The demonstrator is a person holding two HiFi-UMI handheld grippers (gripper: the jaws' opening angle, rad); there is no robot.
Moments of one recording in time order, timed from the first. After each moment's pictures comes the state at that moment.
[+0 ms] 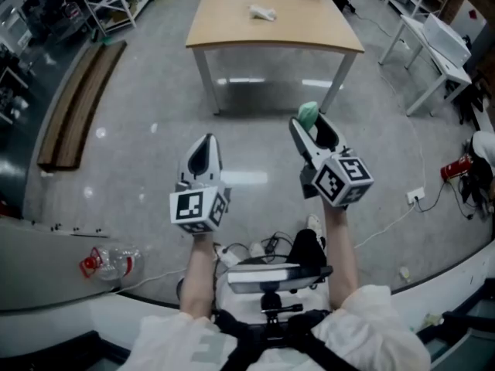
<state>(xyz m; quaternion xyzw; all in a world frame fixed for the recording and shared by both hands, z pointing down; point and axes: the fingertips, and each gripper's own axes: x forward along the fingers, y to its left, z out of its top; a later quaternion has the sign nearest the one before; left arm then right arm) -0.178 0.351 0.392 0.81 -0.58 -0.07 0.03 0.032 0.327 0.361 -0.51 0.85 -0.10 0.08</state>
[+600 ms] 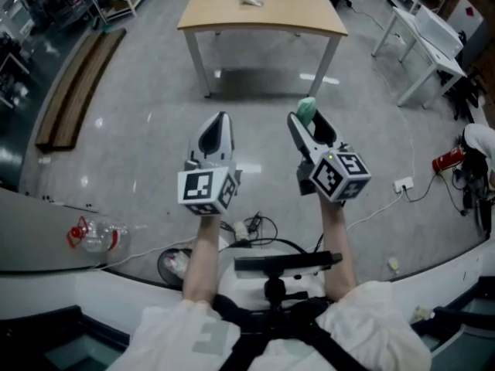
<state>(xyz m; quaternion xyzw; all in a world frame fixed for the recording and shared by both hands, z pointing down) -0.056 0.472 0.373 0.82 -0.56 -0.10 0.02 0.119 0.468 0.369 -0.51 0.85 -0.12 0.08</state>
